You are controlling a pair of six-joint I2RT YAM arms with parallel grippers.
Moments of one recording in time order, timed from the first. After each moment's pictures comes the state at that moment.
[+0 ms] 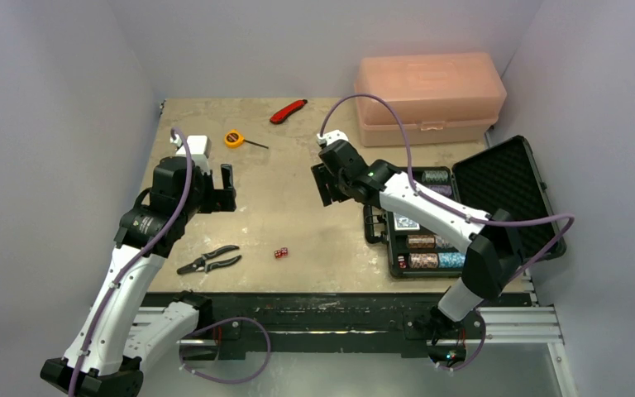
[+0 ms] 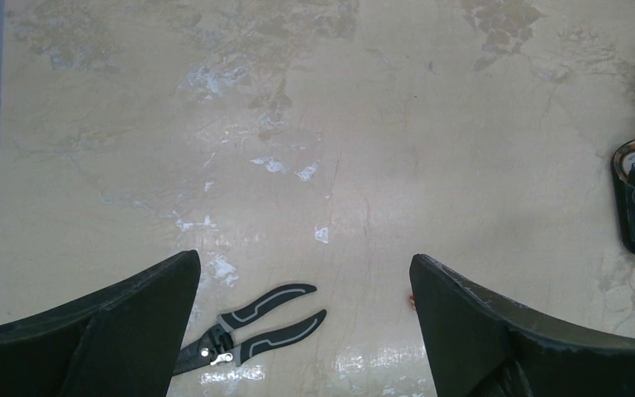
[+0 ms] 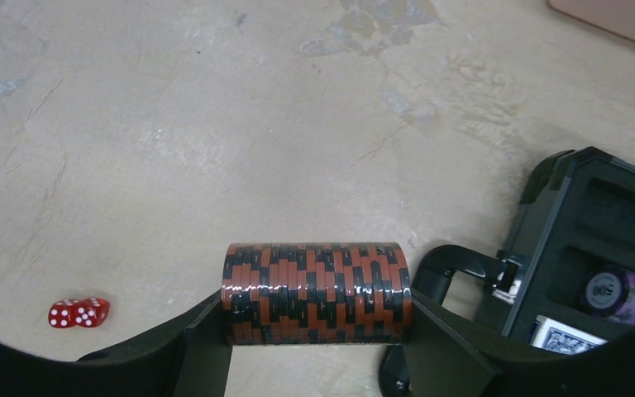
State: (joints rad) left arm -0.29 0.86 1.08 -0.83 -0.16 -0.21; right arm 0.81 1.62 1.37 -0.64 0.31 0.31
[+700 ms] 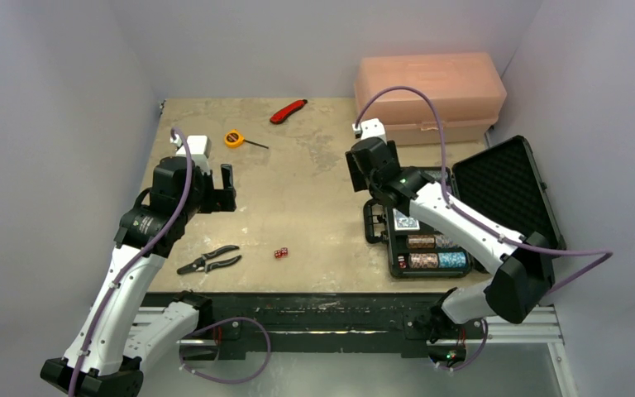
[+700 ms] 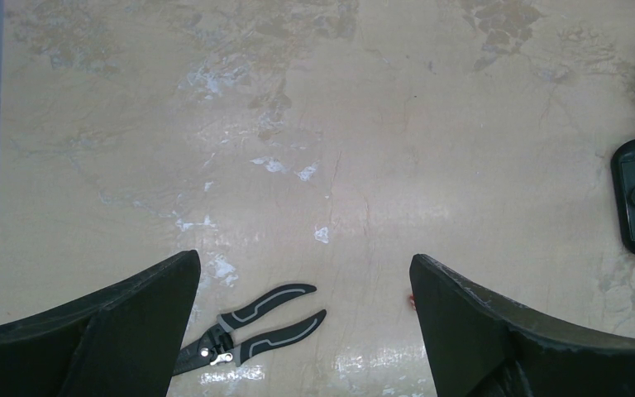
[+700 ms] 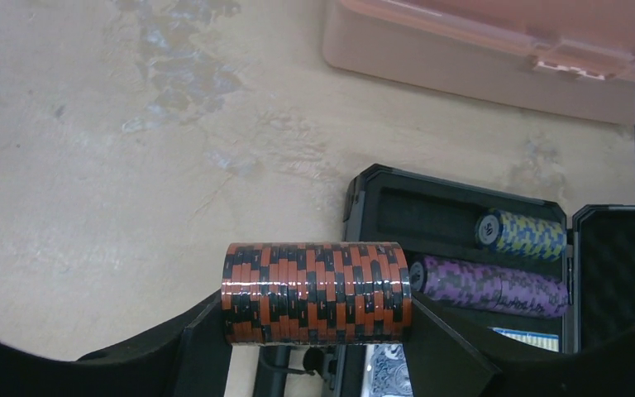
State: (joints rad) left arm -0.29 0.86 1.08 -0.83 -0.16 -0.21; right arm 0.71 1.43 1.21 -0.53 0.58 0.20
